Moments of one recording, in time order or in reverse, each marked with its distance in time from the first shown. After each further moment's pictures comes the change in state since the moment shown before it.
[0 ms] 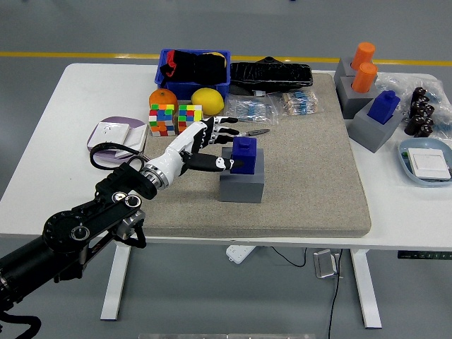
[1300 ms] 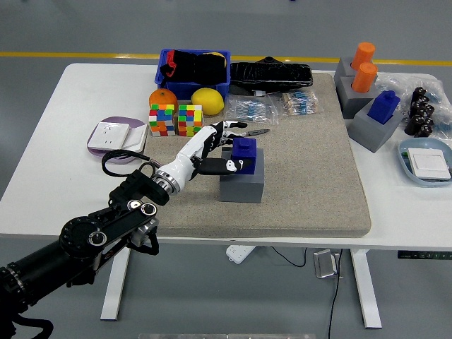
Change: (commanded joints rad) left arm -0.010 -0.057 0.040 0.050 0.016 0.080 -0.045; right arm -0.003 0.006 0.003 0.000 0.001 0.004 0.001
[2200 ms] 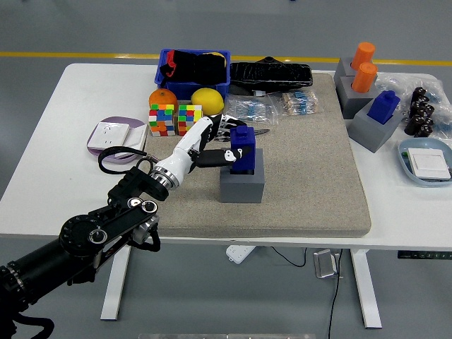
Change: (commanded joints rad) left arm -0.003 0.004 -0.032 -0.020 0.007 0.056 -0.052; right arm 0.001 0.002 0.005 0.001 -0.001 0.001 0.001
